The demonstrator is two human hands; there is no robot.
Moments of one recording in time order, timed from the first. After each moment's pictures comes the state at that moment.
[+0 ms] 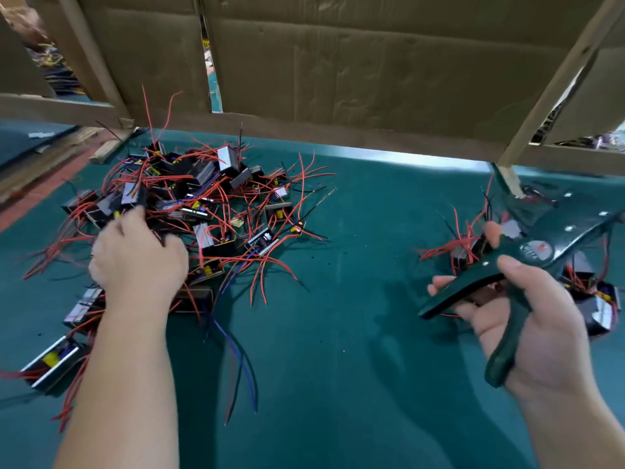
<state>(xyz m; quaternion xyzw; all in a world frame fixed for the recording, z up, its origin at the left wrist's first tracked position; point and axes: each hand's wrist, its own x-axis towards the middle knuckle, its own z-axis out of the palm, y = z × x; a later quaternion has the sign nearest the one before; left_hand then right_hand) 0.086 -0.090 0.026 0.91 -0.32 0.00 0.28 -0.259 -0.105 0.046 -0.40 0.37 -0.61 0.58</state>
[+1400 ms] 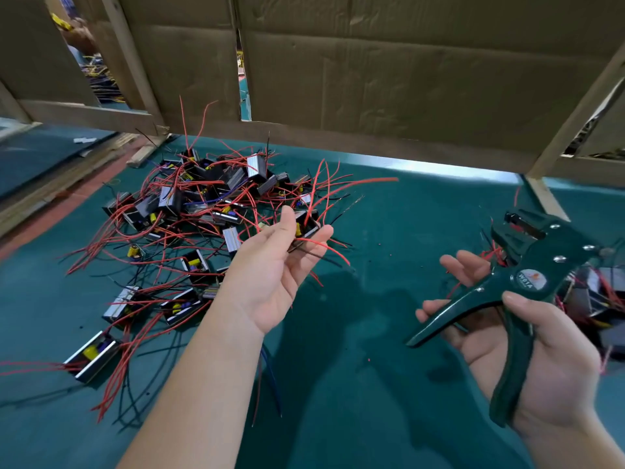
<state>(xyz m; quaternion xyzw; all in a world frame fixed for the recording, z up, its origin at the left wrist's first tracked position) -0.004 -0.094 0.056 0.41 -0.17 -0.58 0.68 -0.241 -0.090 0.039 -0.37 0.27 -0.55 0.70</state>
